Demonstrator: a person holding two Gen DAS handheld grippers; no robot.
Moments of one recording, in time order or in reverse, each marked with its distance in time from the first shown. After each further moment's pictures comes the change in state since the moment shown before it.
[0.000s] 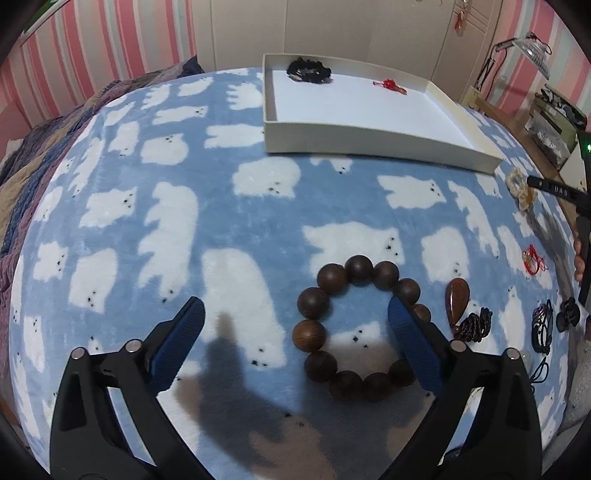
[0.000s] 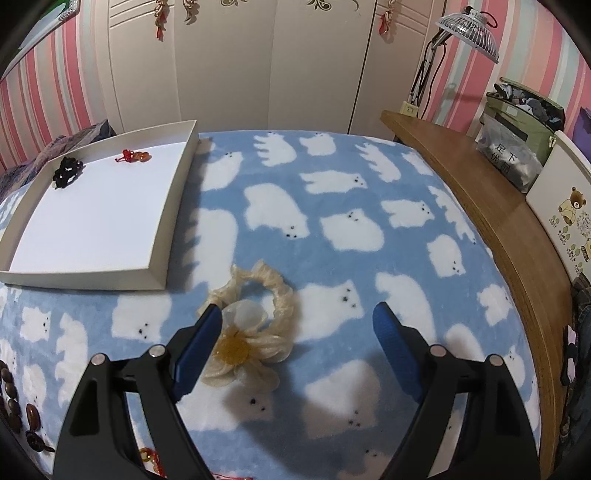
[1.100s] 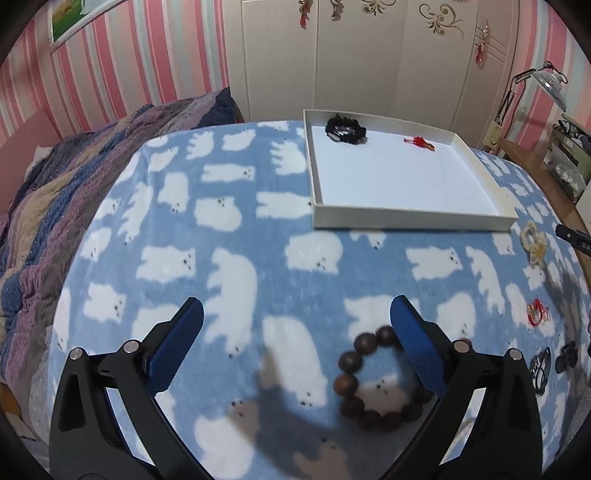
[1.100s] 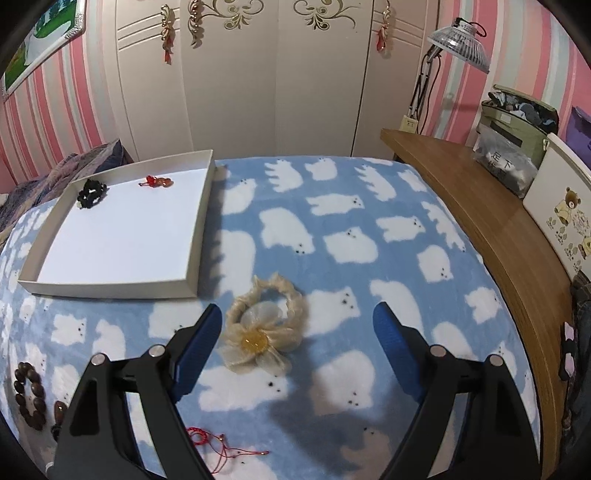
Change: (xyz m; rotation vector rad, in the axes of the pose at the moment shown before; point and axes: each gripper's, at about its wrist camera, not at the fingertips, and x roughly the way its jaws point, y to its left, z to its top) left arm -0.041 0.023 0.034 -0.053 -0.123 0.092; right arm -0.038 -0.004 -0.003 0.028 -0.064 0.042
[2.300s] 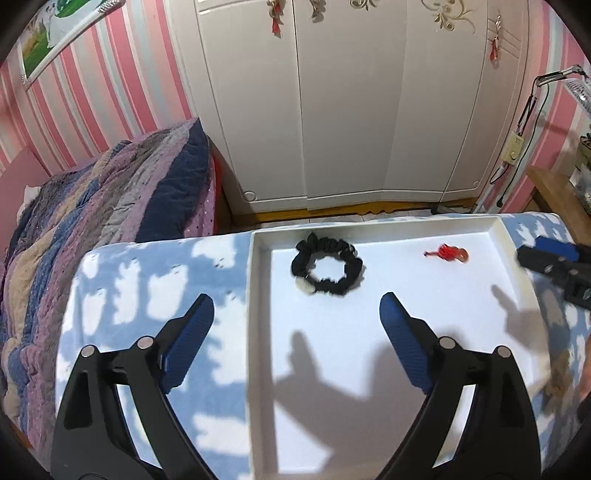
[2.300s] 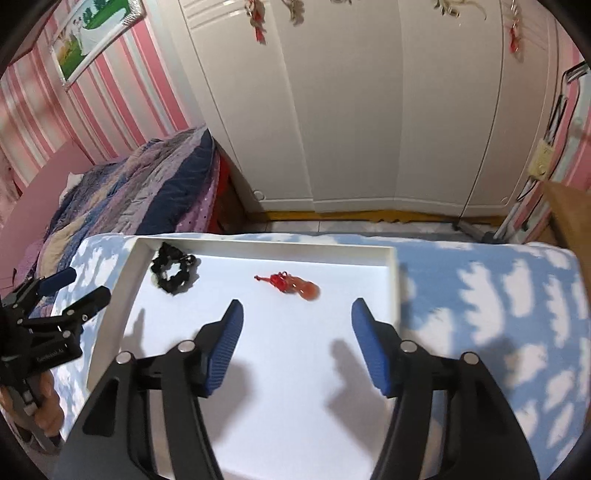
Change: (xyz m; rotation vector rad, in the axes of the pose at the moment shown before) left arm 0.122 -0.083 0.210 0.068 -0.015 0.047; right arm 0.086 0.140 0.157 -0.123 0.086 0.386
